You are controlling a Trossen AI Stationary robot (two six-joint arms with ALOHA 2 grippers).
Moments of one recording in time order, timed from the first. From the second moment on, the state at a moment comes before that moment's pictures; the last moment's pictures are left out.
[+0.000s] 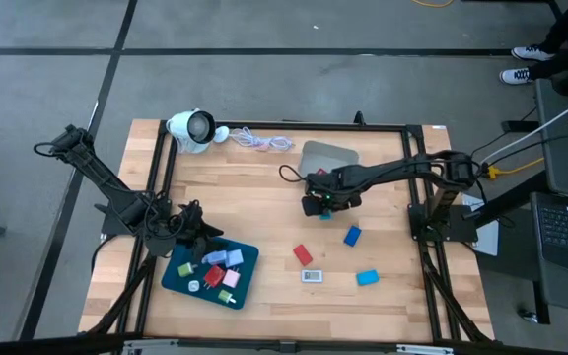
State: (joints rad) left arm -0.71 0.88 0.56 -0.29 -0.67 -1.26; right arm -0.10 1.80 1.07 -0.65 -0.04 1.20
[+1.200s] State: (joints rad) left arm -0.71 0.88 0.56 -0.29 -0.67 -1.27; right arm -0.13 1.86 1.07 0.13 -0.14 1.25
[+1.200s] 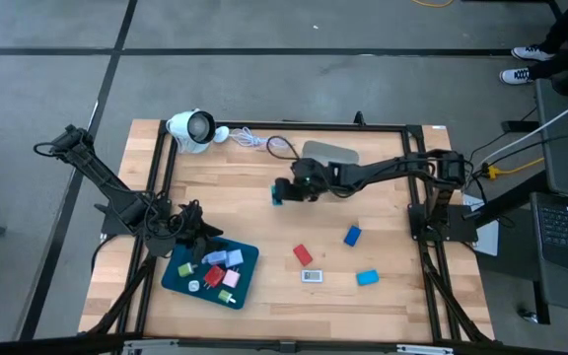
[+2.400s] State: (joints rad) left arm -0.71 0.88 0.53 -0.31 -0.66 -1.32; right arm -0.35 1.63 1.07 -0.58 0.16 1.02
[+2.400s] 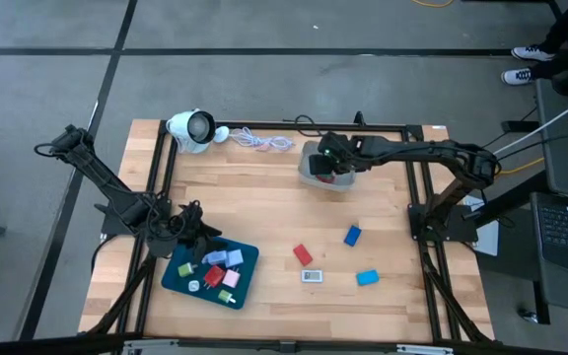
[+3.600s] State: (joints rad) left arm -0.71 0.88 0.53 -0.31 -0.63 -1.32; right arm 0.05 1.59 1.14 -0.40 0.00 1.07
